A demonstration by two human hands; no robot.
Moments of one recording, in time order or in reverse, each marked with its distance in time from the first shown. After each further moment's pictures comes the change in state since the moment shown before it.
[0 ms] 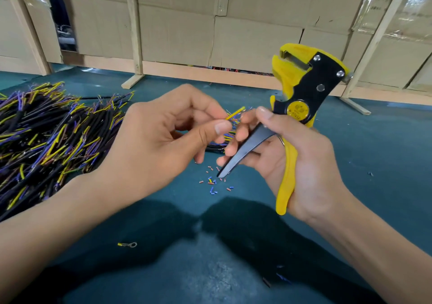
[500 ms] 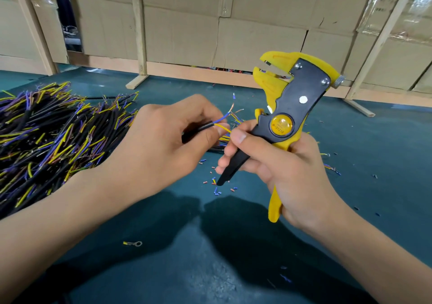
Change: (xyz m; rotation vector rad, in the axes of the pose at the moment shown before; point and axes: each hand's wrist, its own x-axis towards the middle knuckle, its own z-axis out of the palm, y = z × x) left_hand 0.002 -0.001 -0.006 0.442 -0.015 0.037; right_hand -0.006 0.014 0.004 -0.281 0.072 -0.110
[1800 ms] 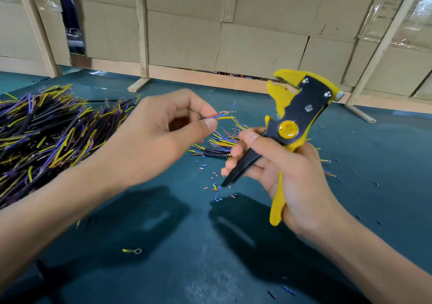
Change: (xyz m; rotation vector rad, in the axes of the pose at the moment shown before) left_hand 0.012 -0.005 -0.012 -0.451 -0.134 -0.286; right_hand 0.006 0.005 -0.004 0.095 0.055 0.097
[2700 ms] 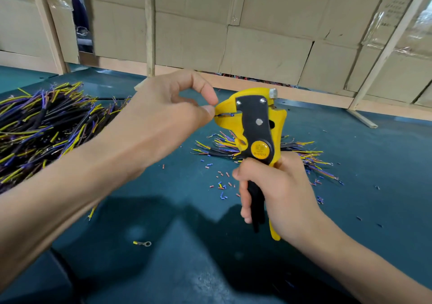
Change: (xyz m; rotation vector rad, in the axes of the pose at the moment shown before) left_hand 0.006 0.026 -0.008 -0.036 0.127 -0.233; right_hand -0.020 -0.001 0.021 -0.488 -0.007 0.121
